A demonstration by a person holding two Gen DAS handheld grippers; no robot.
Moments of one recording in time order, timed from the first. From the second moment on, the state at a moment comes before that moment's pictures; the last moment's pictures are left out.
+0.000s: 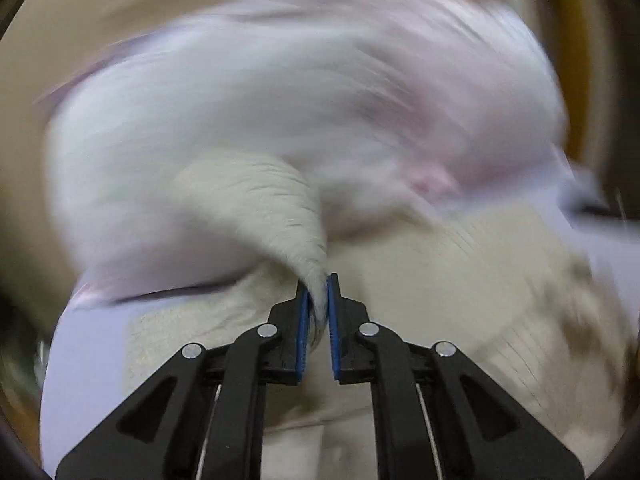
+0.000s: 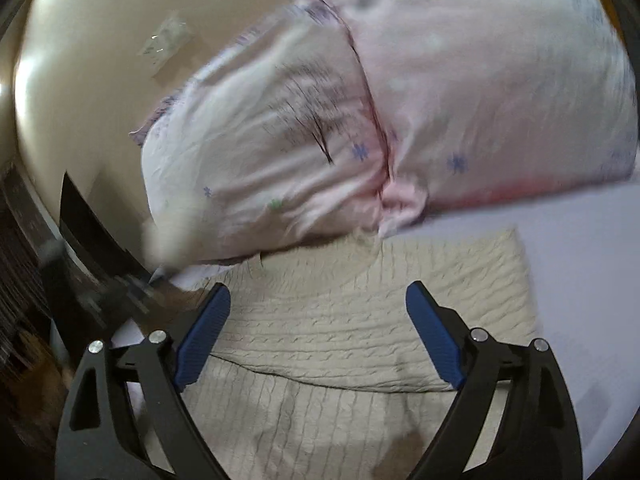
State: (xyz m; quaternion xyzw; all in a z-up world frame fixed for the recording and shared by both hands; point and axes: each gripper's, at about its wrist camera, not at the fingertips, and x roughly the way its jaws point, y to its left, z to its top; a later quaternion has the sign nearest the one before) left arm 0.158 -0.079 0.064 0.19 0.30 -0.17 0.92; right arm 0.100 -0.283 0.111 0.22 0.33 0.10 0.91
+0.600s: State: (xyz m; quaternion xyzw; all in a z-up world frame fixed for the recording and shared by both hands) left arm 0.039 0.125 0.043 -0.08 0.41 -0.14 0.90; right arm 0.186 -0.330 0.047 0.35 0.44 0.04 0.82
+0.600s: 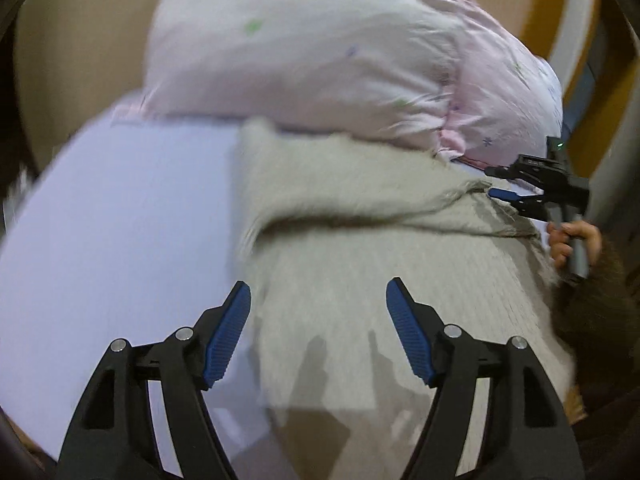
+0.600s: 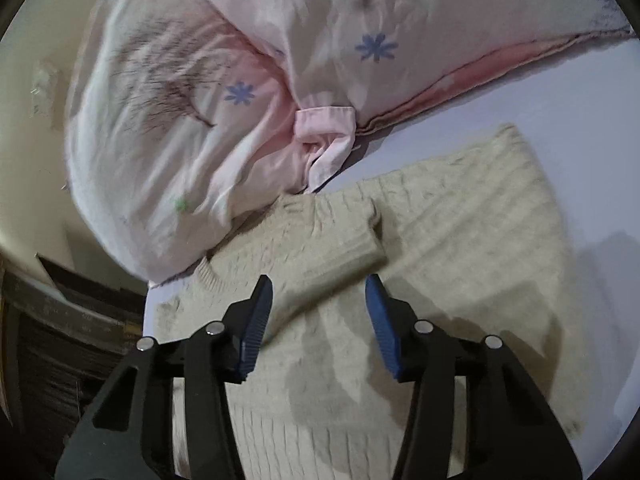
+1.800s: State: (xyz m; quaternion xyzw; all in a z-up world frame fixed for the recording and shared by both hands) left arm -0.082 0.135 -0.015 -0.28 0.42 -0.30 0.81; right arm -0.132 -0.329 0.016 0.38 0.47 0.19 0.77
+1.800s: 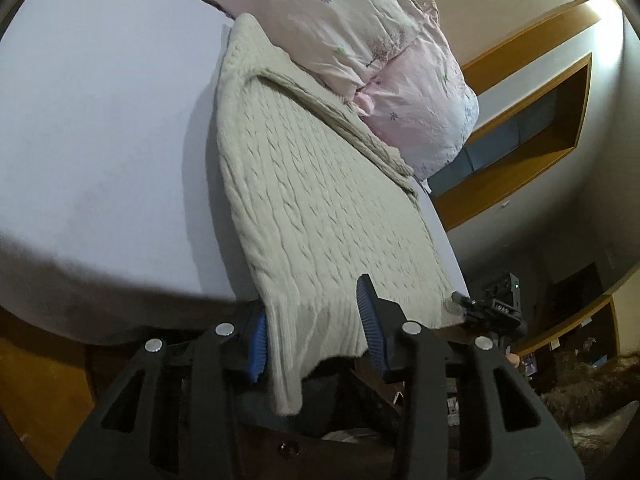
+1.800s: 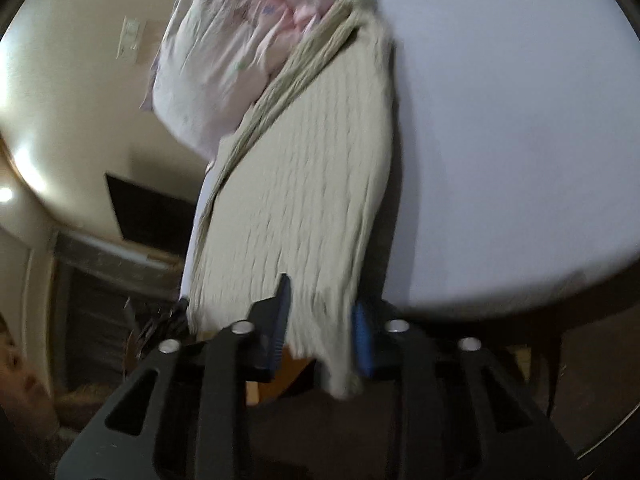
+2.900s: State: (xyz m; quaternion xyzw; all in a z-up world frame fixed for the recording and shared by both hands) left arm 0.205 0.127 0.062 -0.26 0.39 -0.12 0.87; right arm 0.131 -0.386 0.062 0.42 0.25 0.01 0.88
